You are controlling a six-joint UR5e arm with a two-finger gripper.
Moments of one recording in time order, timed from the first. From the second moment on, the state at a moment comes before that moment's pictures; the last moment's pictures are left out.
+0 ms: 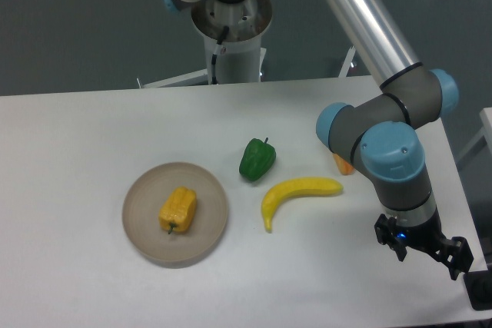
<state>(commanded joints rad) 2.27 -2.27 -1.13 -0.80 1.77 1.15</state>
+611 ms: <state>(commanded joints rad) 2.26 -2.18 -1.21 -0.80 1.76 1.11</state>
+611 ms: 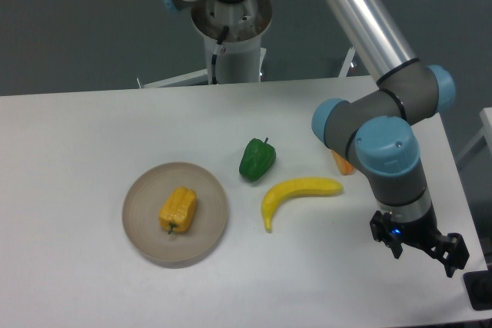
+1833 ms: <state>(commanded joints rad) 2.01 -1.77 -1.80 -0.82 1.44 0.43</state>
